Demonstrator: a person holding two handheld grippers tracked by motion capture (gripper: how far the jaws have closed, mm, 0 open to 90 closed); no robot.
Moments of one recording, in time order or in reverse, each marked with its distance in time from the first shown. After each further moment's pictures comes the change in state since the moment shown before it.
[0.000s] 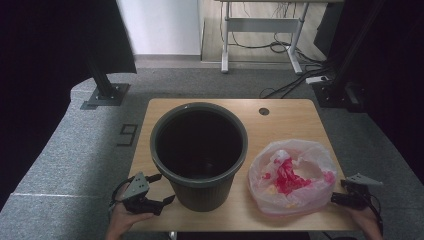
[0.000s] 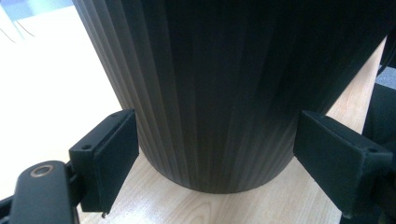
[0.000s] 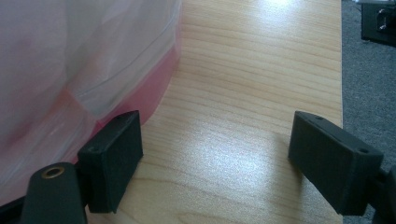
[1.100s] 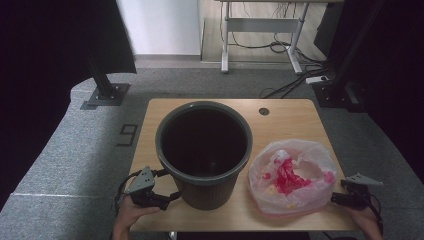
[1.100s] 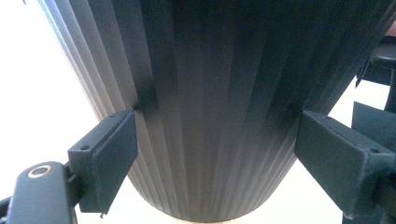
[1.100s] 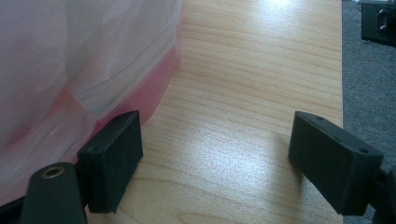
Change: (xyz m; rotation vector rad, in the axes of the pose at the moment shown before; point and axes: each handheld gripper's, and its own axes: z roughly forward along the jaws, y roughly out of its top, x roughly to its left) left arm 0.002 0.016 0.020 -0.063 -0.074 0.023; right arm 0.000 0.000 0.000 0.000 0.001 -0.001
